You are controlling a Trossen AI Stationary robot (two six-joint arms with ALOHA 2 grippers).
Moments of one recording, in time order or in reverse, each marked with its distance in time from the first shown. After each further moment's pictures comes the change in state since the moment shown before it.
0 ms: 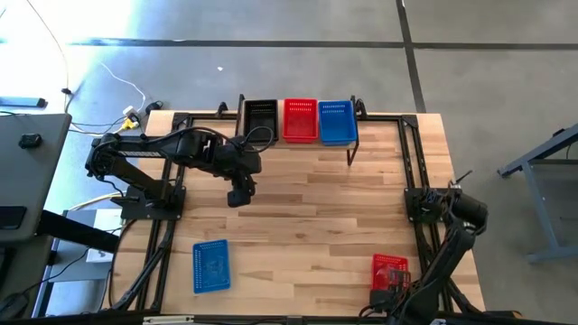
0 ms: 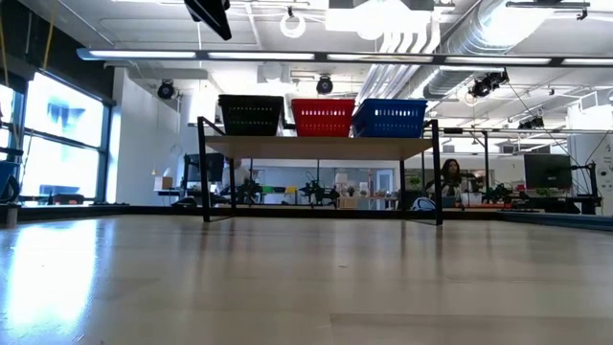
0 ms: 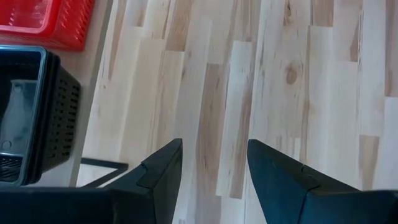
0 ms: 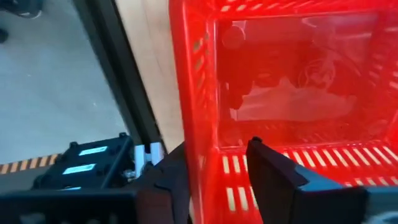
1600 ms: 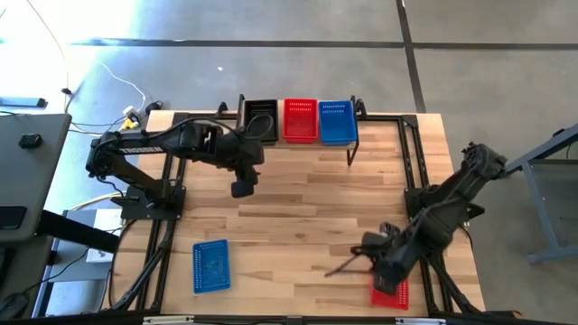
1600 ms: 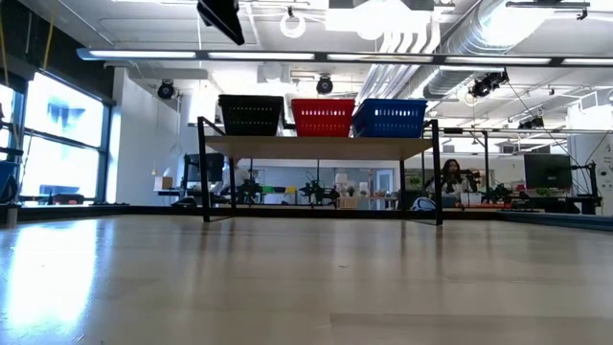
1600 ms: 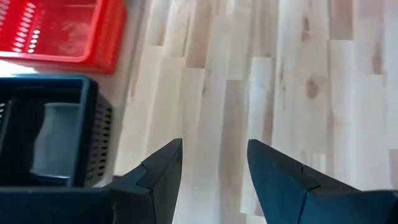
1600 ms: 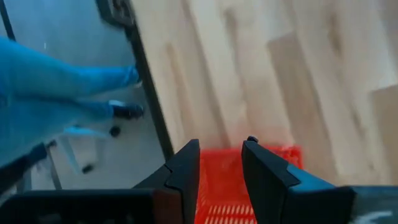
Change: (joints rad) left arm 0.084 -0.001 0.000 0.061 -0.002 0.112; right arm -0.305 -0.499 0.001 -0.082 0.195 -0.180
